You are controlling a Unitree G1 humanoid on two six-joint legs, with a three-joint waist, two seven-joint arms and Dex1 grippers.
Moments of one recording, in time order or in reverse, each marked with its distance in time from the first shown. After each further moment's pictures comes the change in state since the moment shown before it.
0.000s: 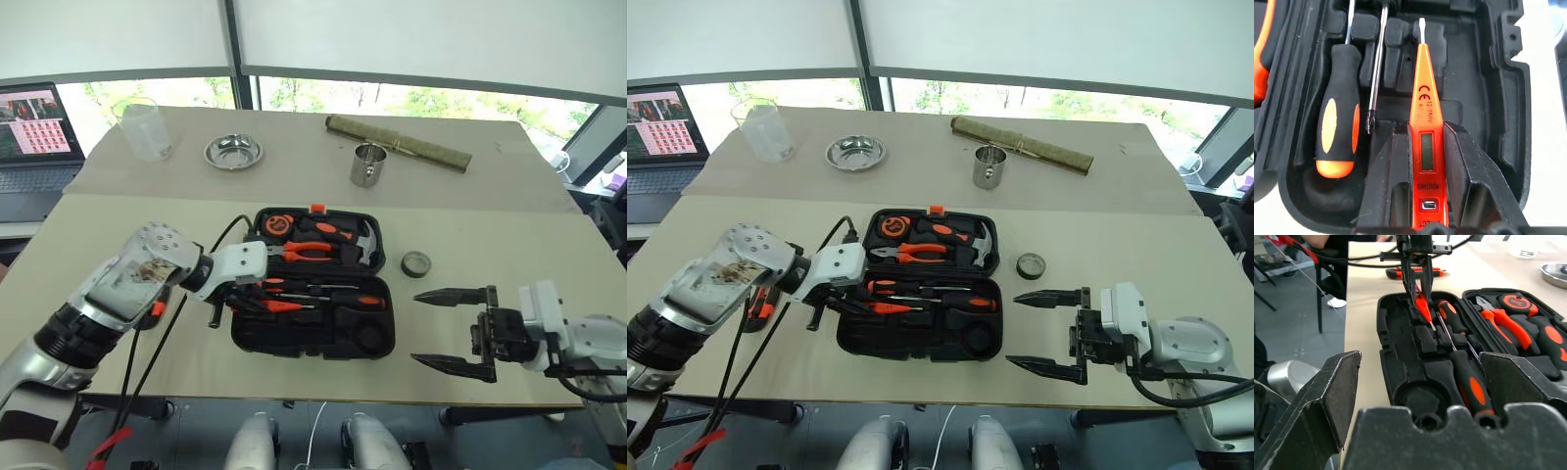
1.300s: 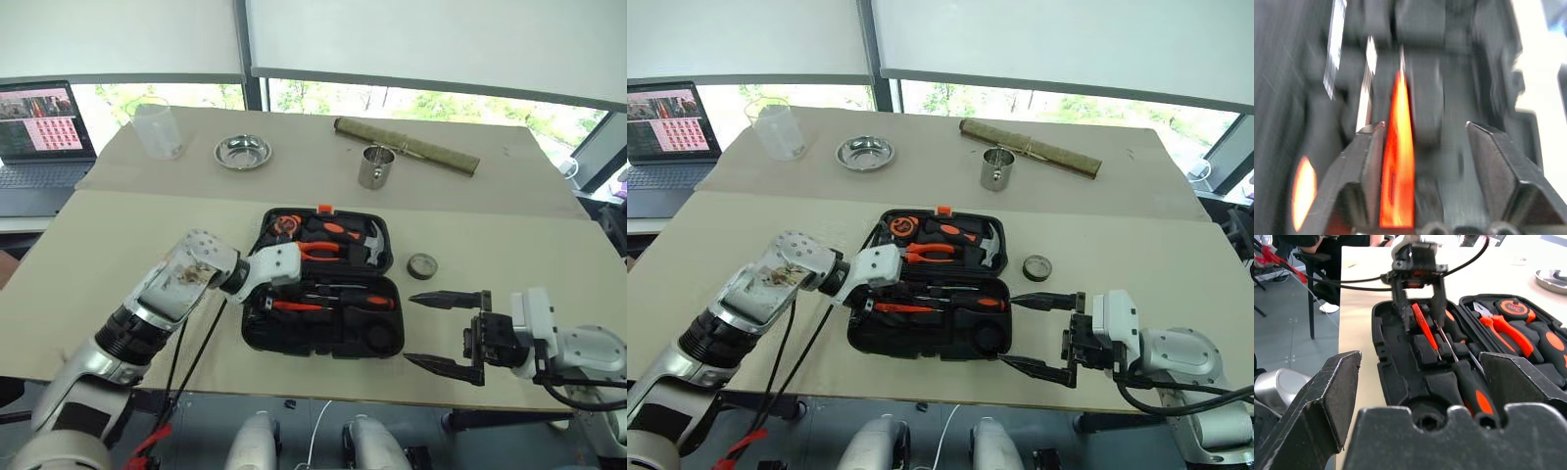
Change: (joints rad) left arm 0.001 -0.209 0.112 0.041 -0.009 -0.006 -0.021; right arm 0.001 0.043 0.025 -0.056 -0.022 0.024 -0.089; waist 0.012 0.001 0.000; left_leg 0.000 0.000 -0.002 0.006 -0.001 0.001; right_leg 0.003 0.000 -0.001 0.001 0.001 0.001
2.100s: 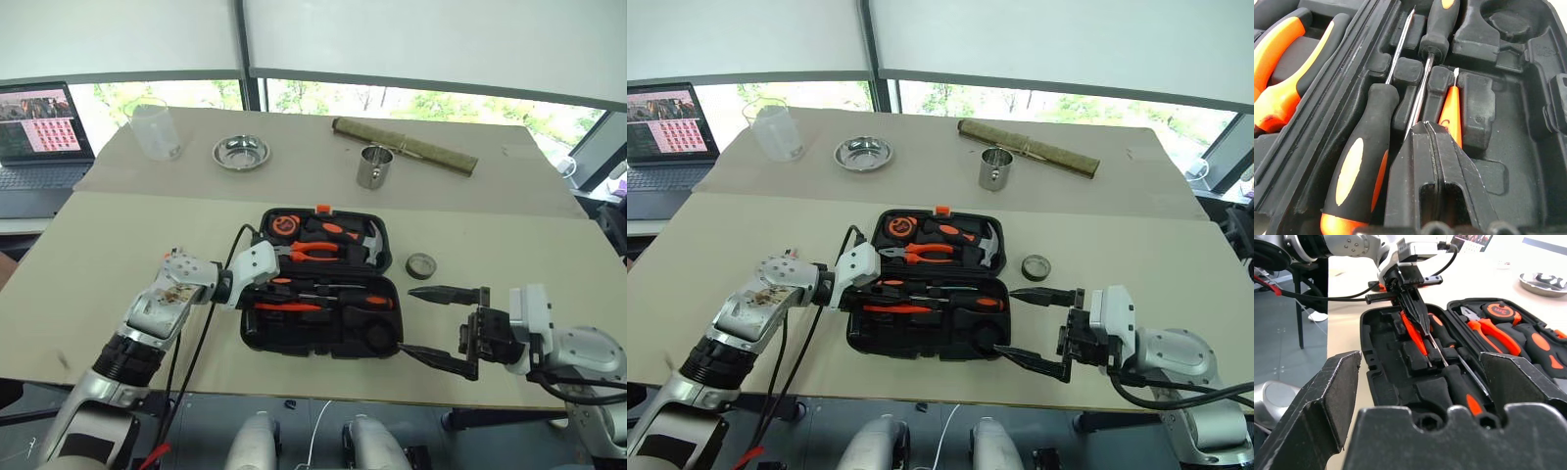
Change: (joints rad) left arm 0.195 -0.046 0.096 0.106 -0.002 -0.150 0.154; right arm -0.018 0.029 0.000 -0.008 0.001 0.026 -0.057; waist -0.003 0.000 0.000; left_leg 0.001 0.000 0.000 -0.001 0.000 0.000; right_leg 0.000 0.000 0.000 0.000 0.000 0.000
